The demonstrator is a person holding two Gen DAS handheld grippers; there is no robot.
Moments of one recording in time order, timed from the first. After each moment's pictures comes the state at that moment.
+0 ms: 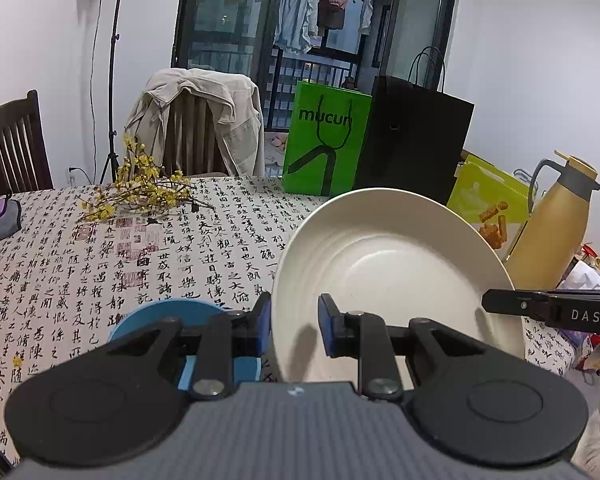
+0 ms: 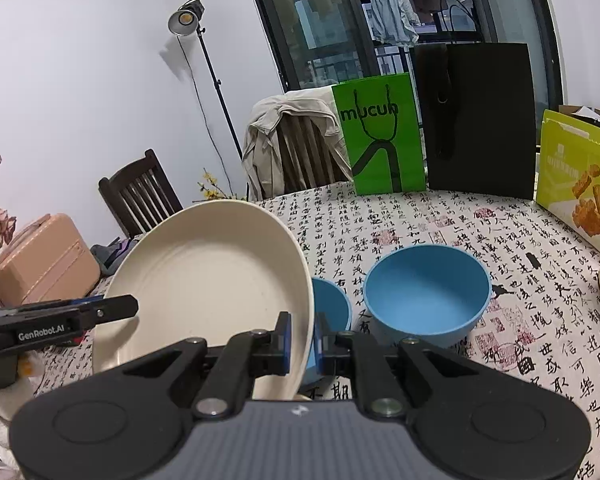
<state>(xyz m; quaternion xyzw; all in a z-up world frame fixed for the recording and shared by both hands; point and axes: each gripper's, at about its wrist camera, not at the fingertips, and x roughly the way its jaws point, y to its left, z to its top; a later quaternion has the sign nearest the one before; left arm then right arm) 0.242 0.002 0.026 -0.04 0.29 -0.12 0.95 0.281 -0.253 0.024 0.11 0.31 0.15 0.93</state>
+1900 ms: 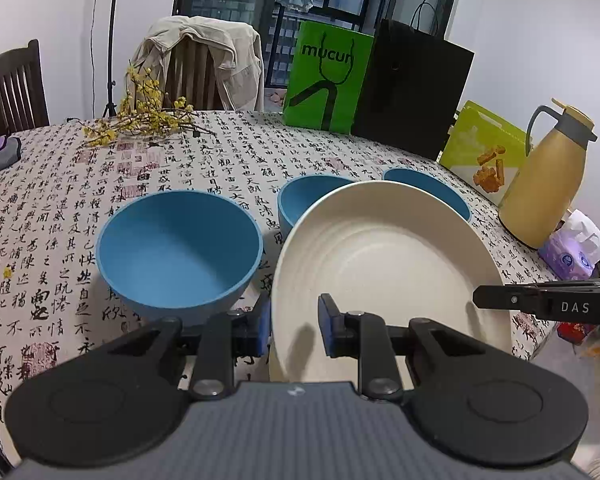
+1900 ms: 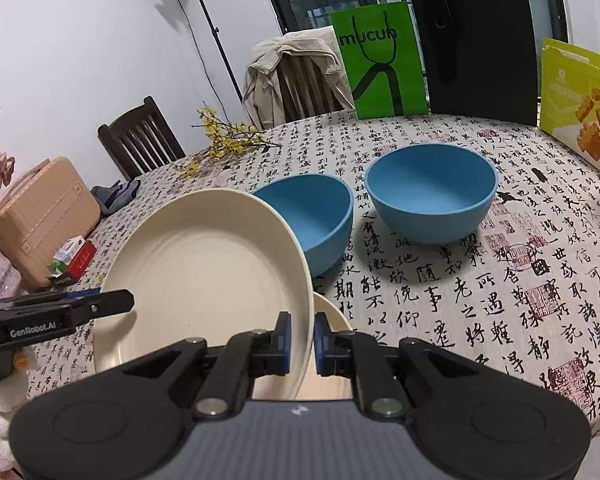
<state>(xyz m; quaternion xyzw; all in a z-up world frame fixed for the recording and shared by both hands) 0.199 0.010 -0.033 -0.05 0.35 -0.13 0.93 0.244 -0.246 -0.030 0.11 0.39 0.16 0.90</state>
